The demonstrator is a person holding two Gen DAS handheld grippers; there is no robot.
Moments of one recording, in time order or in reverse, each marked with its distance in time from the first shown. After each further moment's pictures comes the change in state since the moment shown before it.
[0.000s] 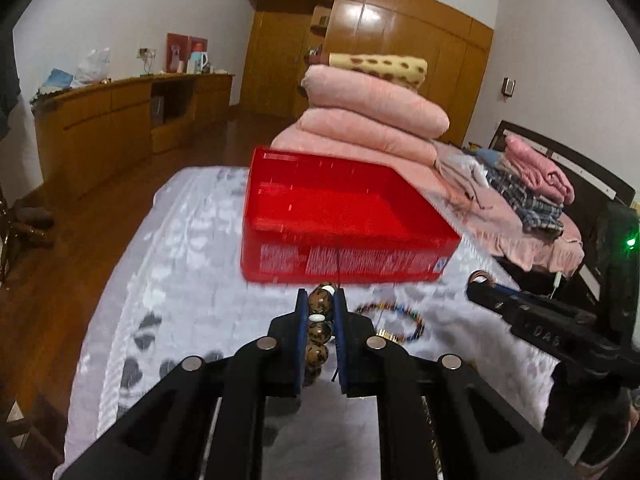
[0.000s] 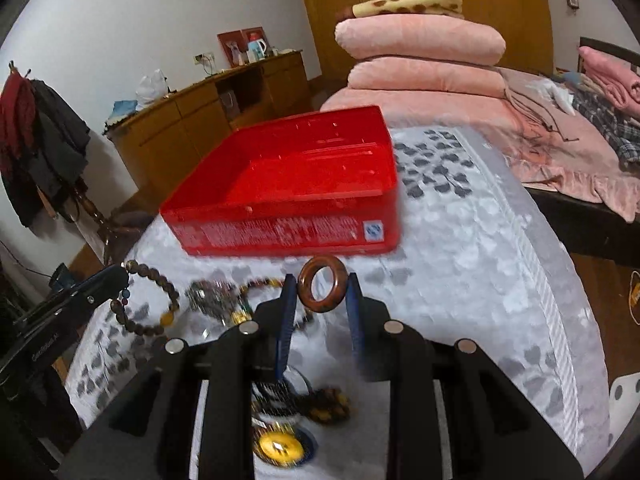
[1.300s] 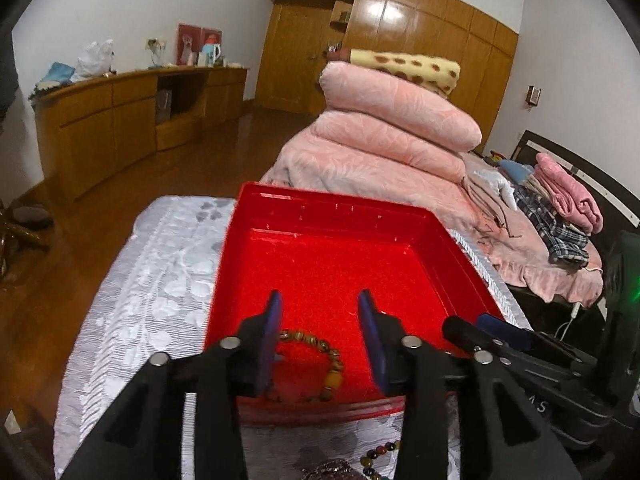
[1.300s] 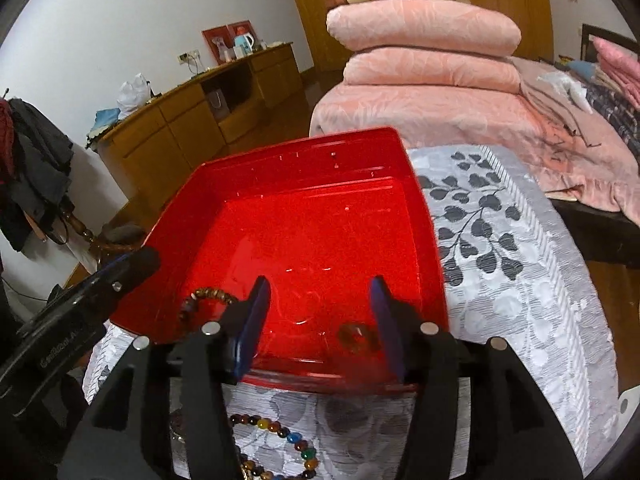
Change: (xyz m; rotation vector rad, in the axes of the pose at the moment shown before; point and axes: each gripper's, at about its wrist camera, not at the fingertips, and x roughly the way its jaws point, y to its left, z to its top) left arm 0.100 0.003 0.074 -0.051 0.017 0.056; right arm 0.084 -0.004 0.079 0.043 0.032 -0.010
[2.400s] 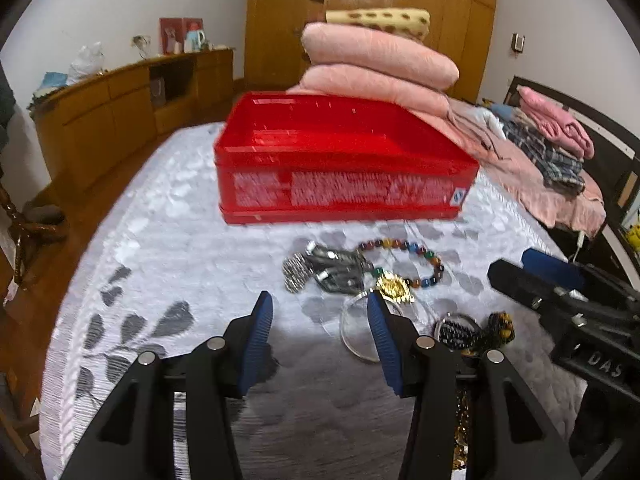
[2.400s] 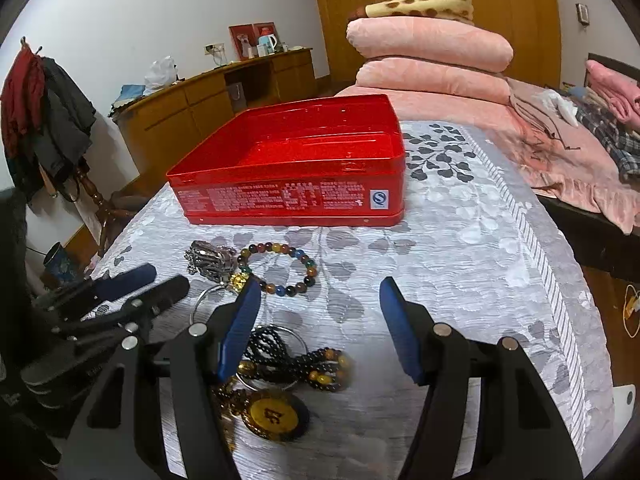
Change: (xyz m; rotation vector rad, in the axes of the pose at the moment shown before) left arm -0.058 -0.019 -0.121 0.117 0.139 0.030; right arm -0.086 0.004 -0.116 -0.105 -0.032 -0.006
